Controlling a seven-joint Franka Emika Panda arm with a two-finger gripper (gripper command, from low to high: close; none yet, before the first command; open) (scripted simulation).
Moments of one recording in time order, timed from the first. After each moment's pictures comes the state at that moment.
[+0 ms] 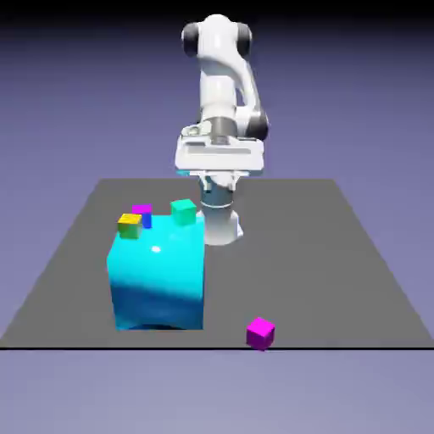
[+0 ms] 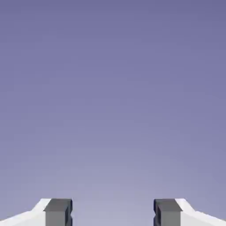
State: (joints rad) arm 0.03 -0.53 -0.01 -2.78 0.01 3.02 0.71
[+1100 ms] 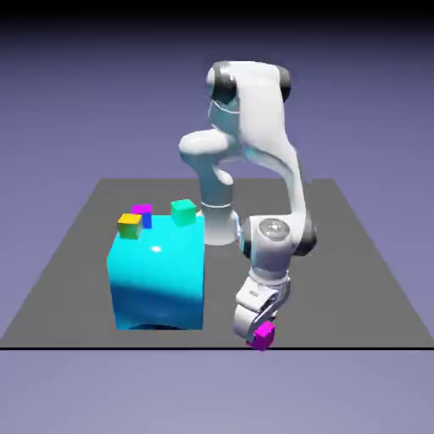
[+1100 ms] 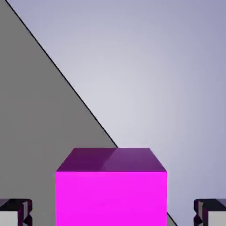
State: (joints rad) arm 0.44 0.57 -0.21 -2.17 0.17 2.69 -0.04
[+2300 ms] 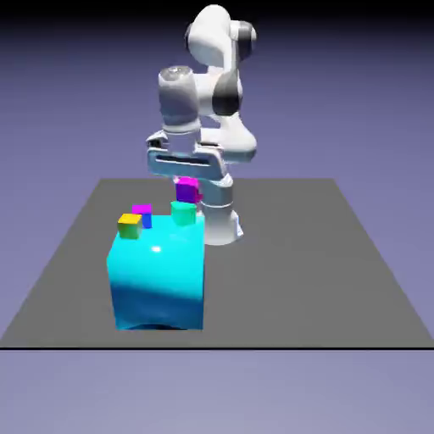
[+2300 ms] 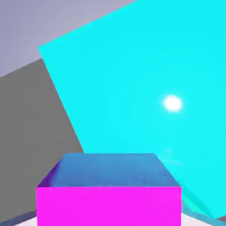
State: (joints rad) arm -0.24 -0.64 -0.02 -2.59 0.03 1.89 1.09
